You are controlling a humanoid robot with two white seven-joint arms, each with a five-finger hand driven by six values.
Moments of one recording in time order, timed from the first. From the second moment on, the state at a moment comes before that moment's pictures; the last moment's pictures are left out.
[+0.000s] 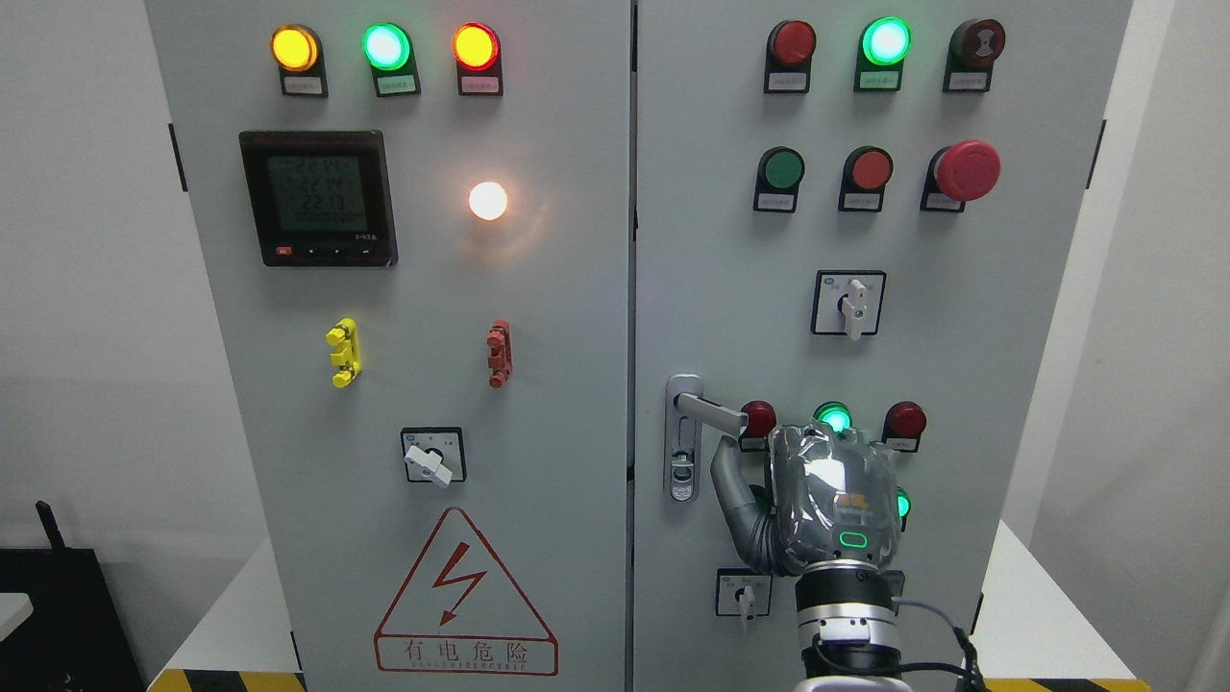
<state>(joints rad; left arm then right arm) 0.00 -0.05 -0.10 0.00 0.21 -0.11 0.00 -0.48 0.15 0.24 -1.82 1.54 0.34 0.12</state>
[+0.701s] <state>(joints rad) 0.00 -0.05 -0.10 0.00 0.21 -0.11 0.00 -0.37 0.14 0.25 -1.91 1.50 0.31 0.10</state>
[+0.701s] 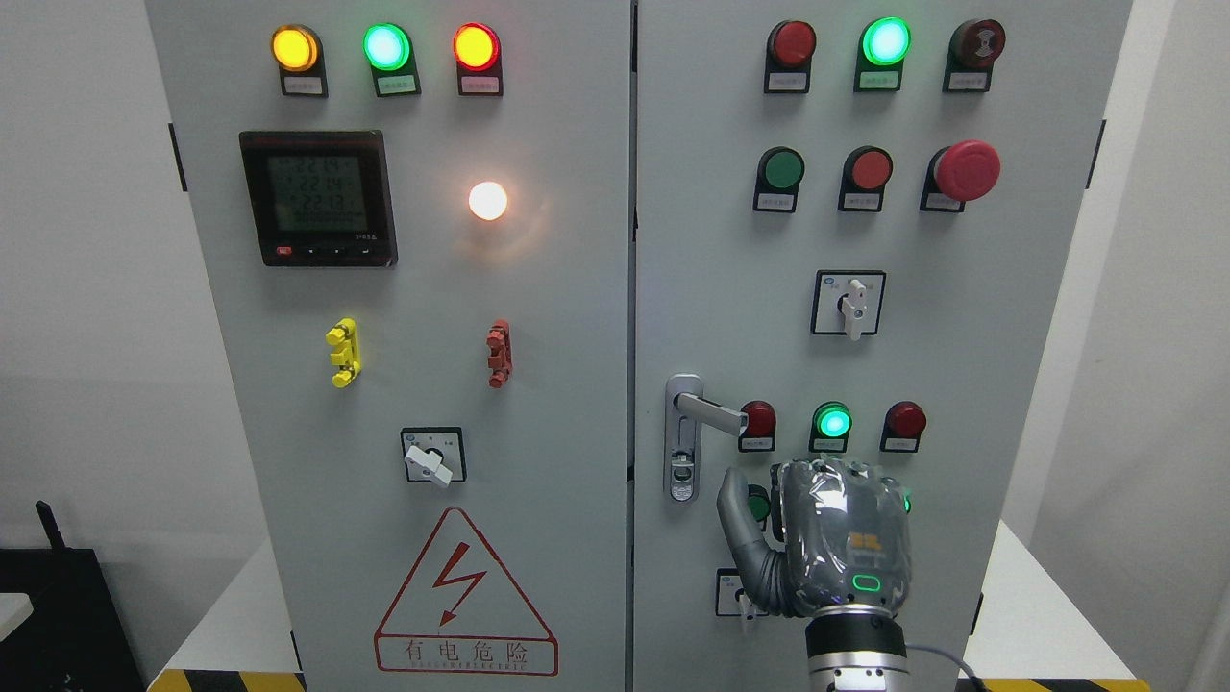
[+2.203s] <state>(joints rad) 0.00 -0.05 -0.10 0.00 0.21 -0.11 0.00 -0.39 -0.43 0.35 -2.05 1.08 0.25 -0.11</state>
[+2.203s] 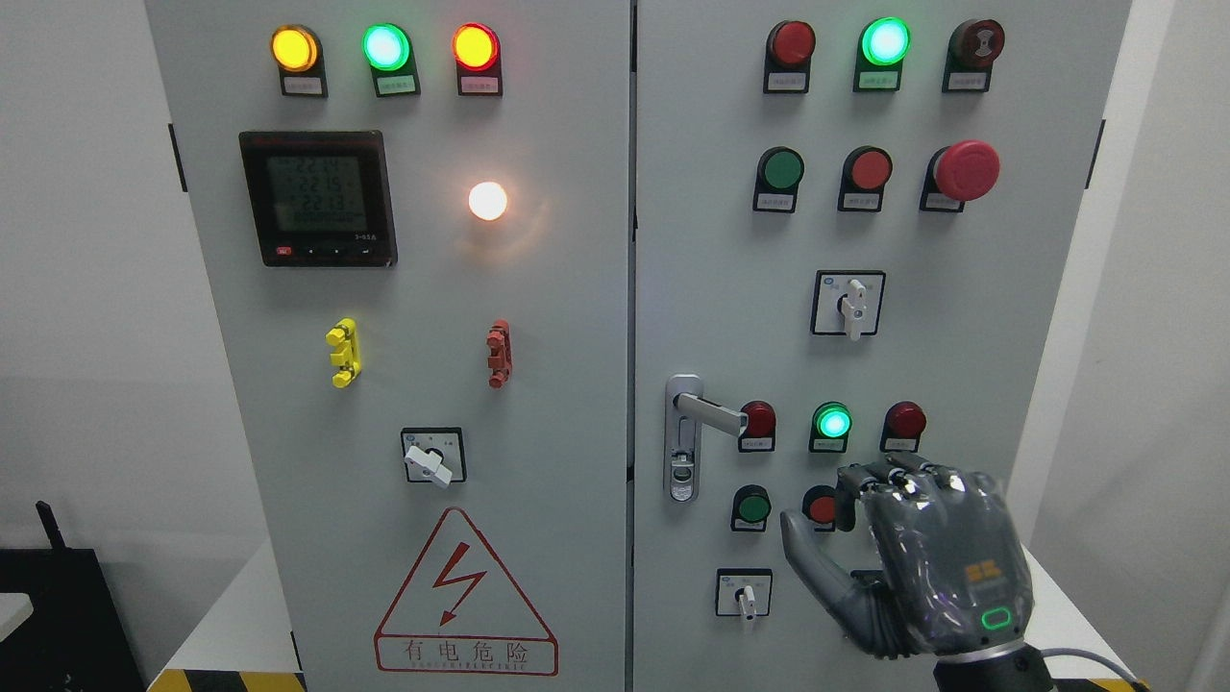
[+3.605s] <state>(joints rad) 0.00 -0.05 -0.10 0.00 0.21 -0.11 0.00 -0.59 -0.93 0.49 -2.08 0.73 0.14 -0.20</state>
